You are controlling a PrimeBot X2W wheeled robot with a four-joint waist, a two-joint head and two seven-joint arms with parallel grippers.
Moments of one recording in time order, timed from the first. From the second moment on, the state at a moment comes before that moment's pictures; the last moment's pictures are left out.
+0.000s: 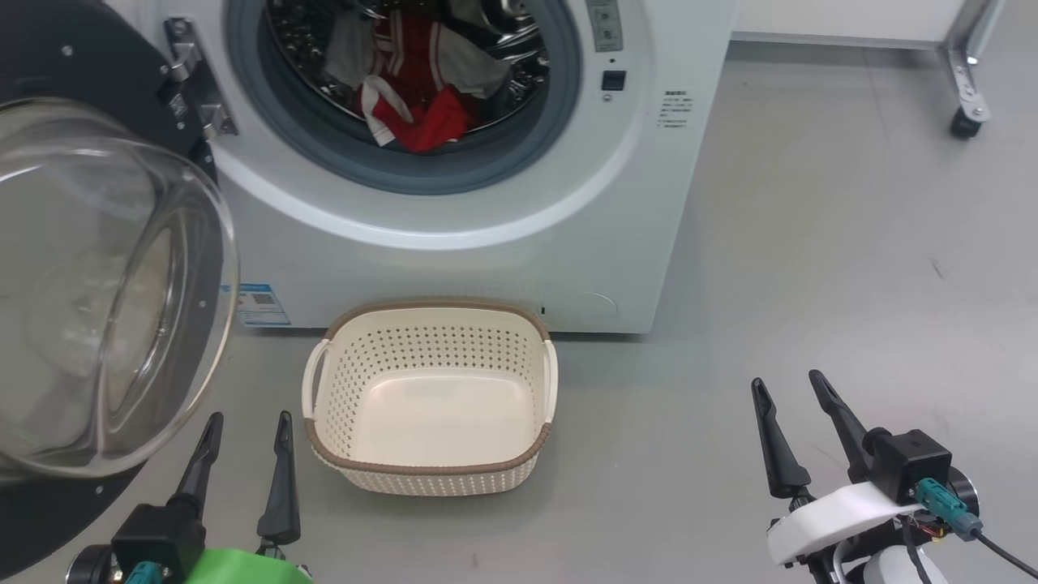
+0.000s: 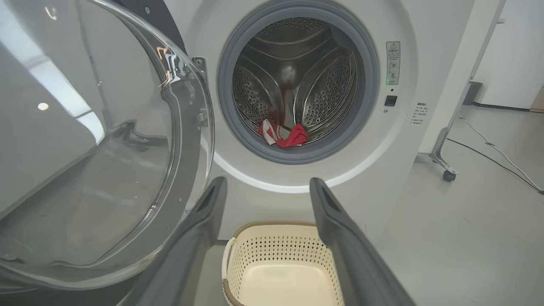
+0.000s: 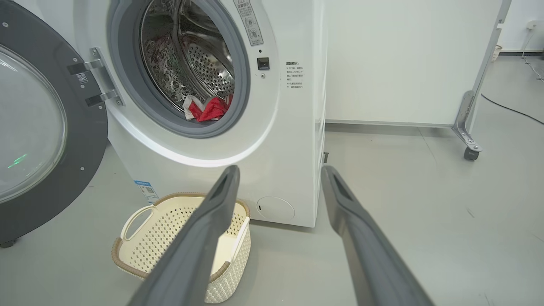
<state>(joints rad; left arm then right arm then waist) 0.09 0.08 -0.12 0.02 -0.31 0.03 -0.20 -0.01 -0.04 0.11 0.26 0.23 0.11 -0.26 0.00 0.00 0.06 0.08</state>
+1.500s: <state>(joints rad) 0.10 0.07 -0.16 0.00 -0.28 0.07 -0.13 0.01 -0.04 0.10 0.22 0.25 0.09 -0.26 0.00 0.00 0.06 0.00</state>
